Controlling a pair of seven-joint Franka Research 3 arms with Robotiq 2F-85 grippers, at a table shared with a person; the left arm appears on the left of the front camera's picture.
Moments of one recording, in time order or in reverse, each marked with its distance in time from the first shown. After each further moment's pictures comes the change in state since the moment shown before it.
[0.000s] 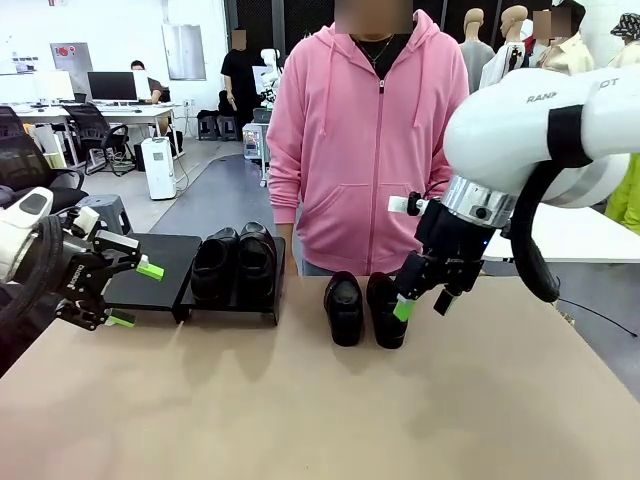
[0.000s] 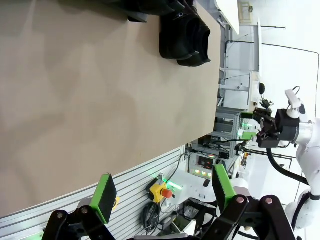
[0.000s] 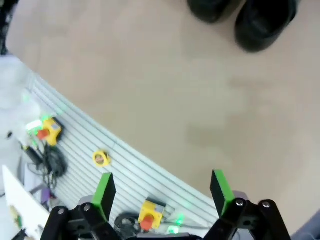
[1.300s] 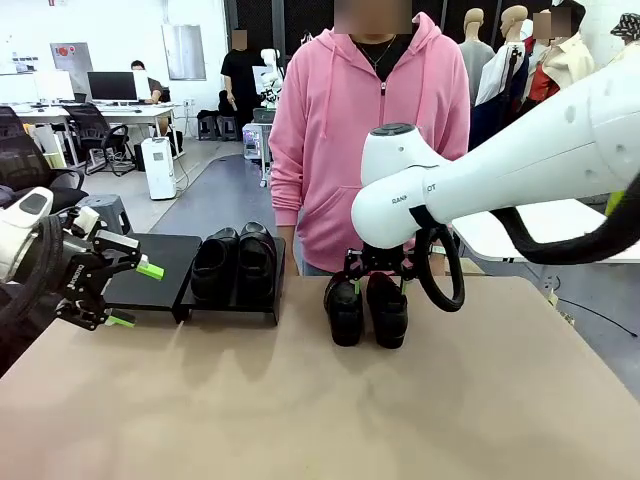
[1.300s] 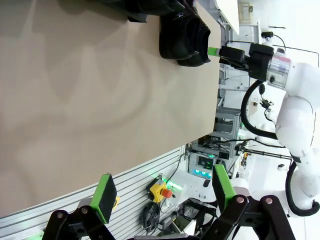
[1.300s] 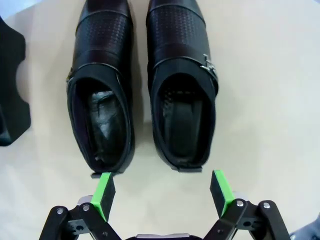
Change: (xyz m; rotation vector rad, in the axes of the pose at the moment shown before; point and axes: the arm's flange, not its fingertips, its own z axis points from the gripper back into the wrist) left arm 0.000 0.000 0.000 0.000 0.000 0.000; right arm 0.164 -0.033 -0.110 -0.399 -0.115 -0.555
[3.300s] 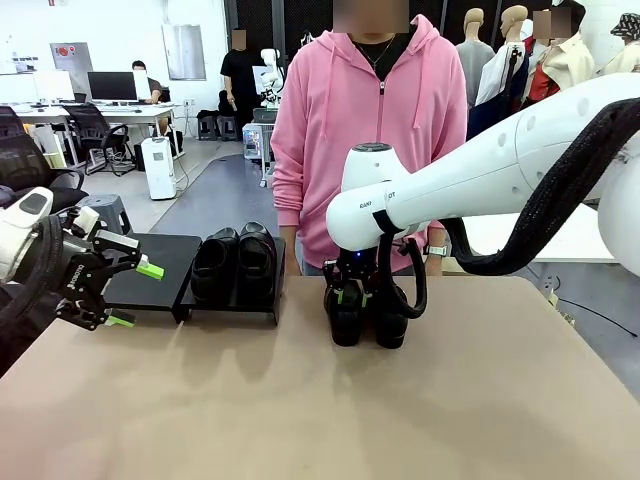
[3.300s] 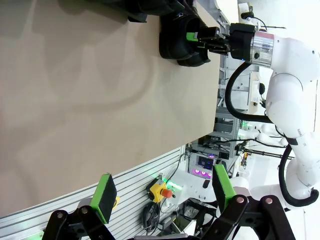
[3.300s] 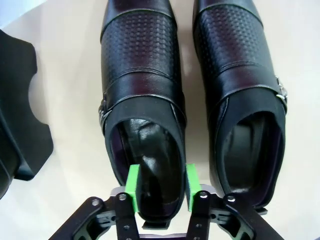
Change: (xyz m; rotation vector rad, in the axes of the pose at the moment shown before) left arm 0.000 0.000 0.000 0.000 0.000 0.000; right arm 0.030 0.039 -0.047 0.085 0.071 -0.070
